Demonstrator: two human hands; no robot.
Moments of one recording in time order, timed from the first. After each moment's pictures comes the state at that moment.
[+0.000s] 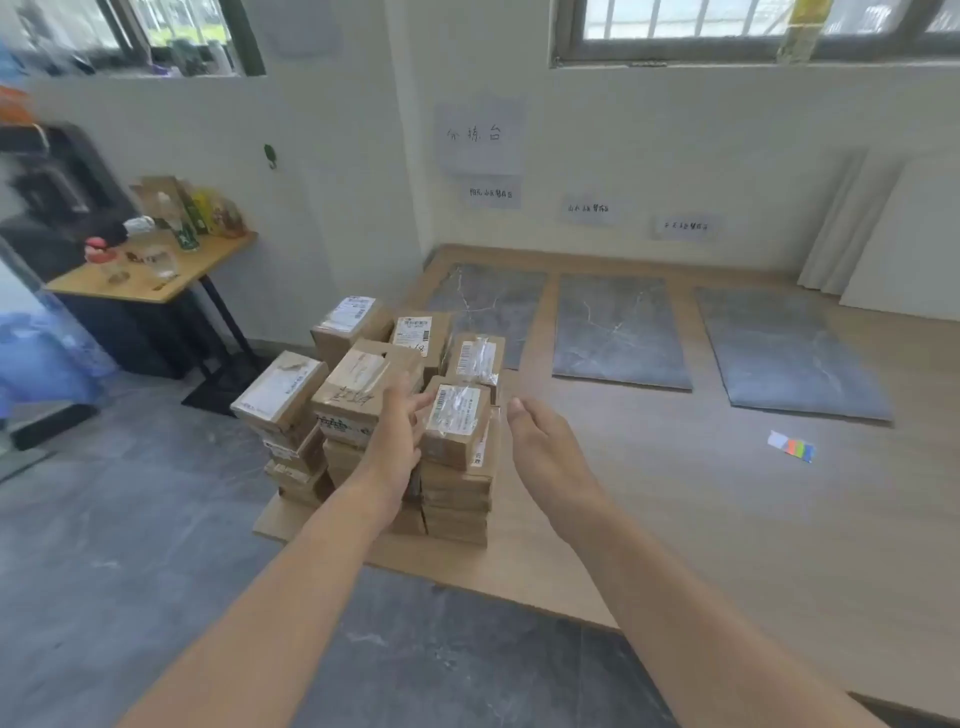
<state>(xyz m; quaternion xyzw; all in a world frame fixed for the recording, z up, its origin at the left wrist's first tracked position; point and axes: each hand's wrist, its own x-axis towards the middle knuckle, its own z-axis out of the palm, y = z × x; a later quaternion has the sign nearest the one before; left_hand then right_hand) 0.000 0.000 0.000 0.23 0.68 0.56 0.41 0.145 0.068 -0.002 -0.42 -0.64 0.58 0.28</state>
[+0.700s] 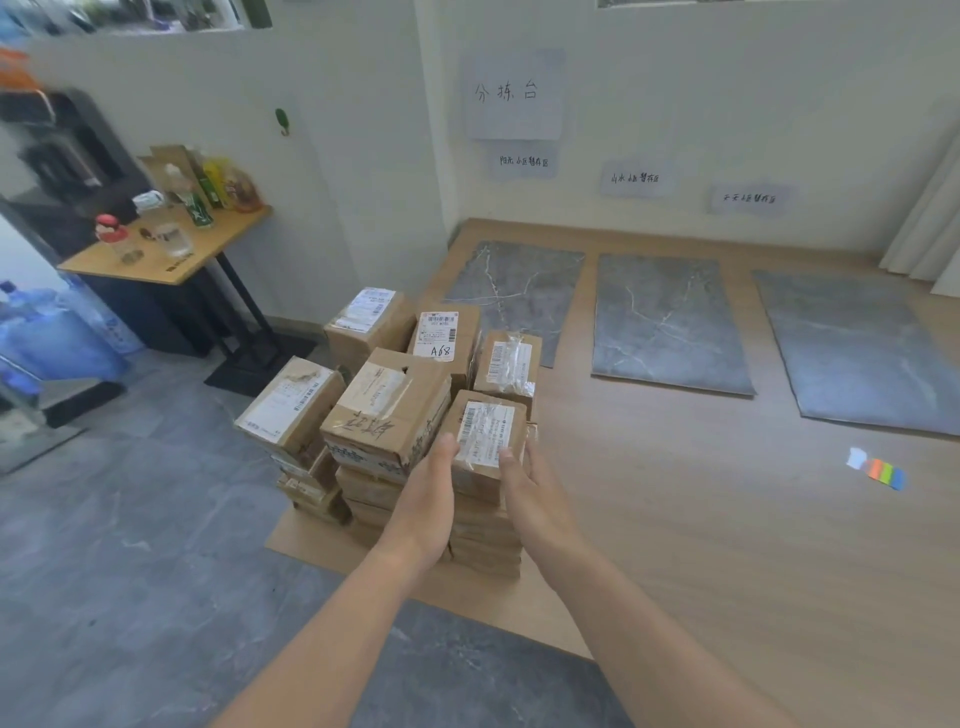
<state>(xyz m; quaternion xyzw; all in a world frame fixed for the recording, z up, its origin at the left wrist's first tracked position) -0.042 0.036 -0.072 0.23 0.73 0.49 0.42 0.065 0.108 -0.072 -0.47 -0.59 0.62 0.22</state>
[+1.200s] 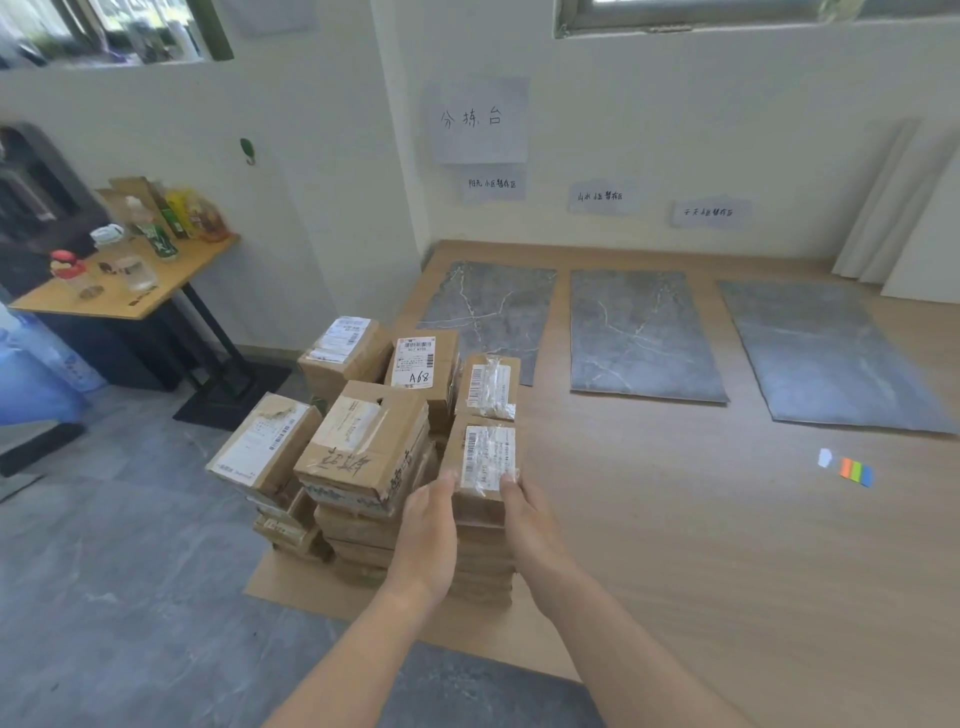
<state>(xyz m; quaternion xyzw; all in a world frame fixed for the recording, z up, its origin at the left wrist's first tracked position) -0.035 0.050 -0.079 0.21 0.73 0.50 0.41 0.058 0.119 -0.097 -0.53 -0.50 0.65 0.21</state>
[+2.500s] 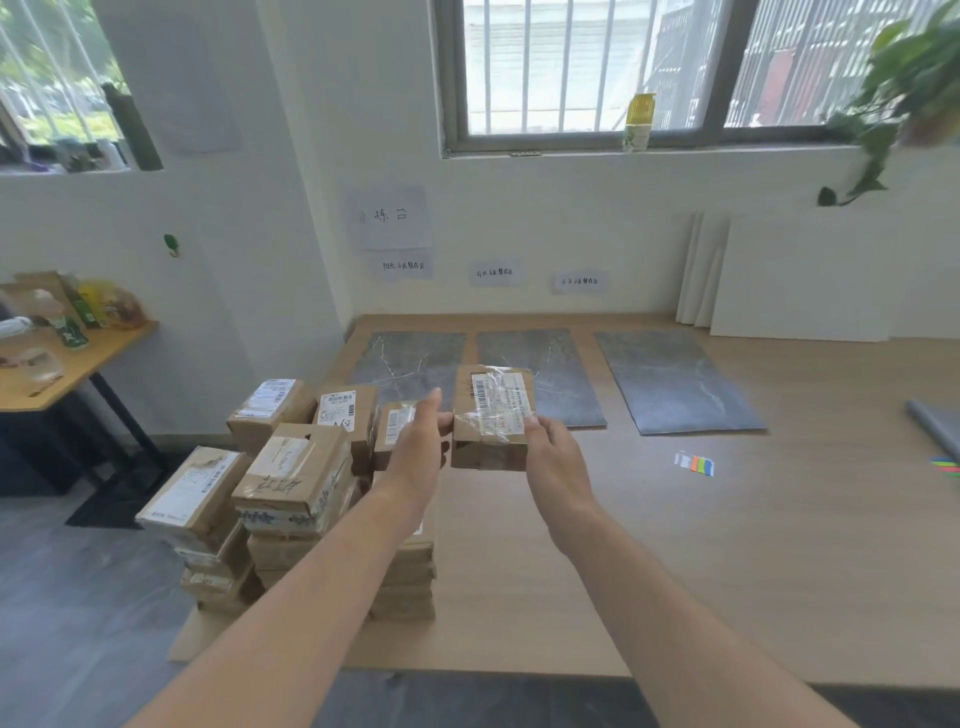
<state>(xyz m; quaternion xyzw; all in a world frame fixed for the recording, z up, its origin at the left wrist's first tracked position) 0.056 0.075 0.034 0.34 0.63 0.54 0.44 0.196 0.113 0.016 -0.53 -0.52 0.54 0.41</state>
